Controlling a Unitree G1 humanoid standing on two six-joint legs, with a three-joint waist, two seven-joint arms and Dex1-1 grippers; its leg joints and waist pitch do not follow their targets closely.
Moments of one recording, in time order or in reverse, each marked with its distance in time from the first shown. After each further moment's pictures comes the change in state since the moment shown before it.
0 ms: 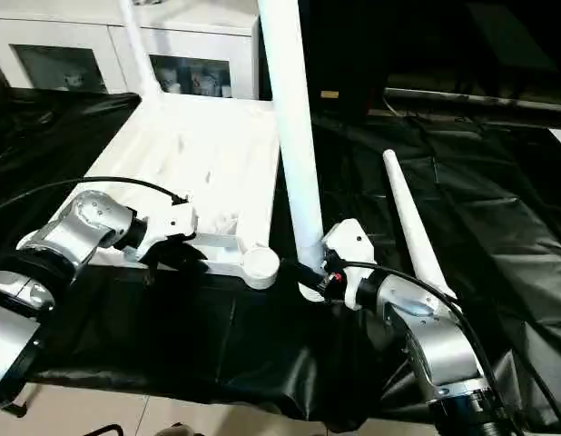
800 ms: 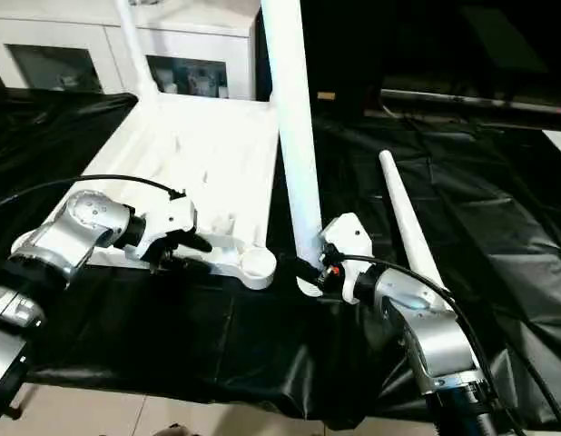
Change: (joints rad) left arm 0.061 0.054 -0.015 -0.176 -0.038 0.080 0.056; right arm -0.032 0.011 -0.011 0.039 0.001 0.000 -0.001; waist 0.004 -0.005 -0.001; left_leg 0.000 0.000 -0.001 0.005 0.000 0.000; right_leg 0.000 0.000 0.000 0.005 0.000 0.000
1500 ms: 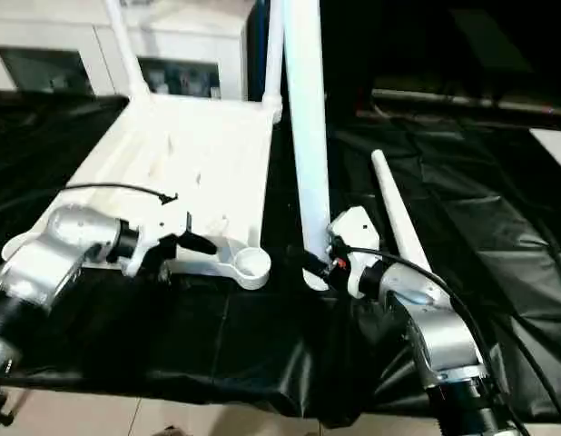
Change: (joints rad) left arm 0.172 0.078 0.033 -0.442 -0.139 0.301 -0.040; right arm -0.019 0.000 -0.011 0.025 0.003 0.005 -0.008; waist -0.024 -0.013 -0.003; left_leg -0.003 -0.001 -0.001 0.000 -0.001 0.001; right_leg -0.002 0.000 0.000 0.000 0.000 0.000
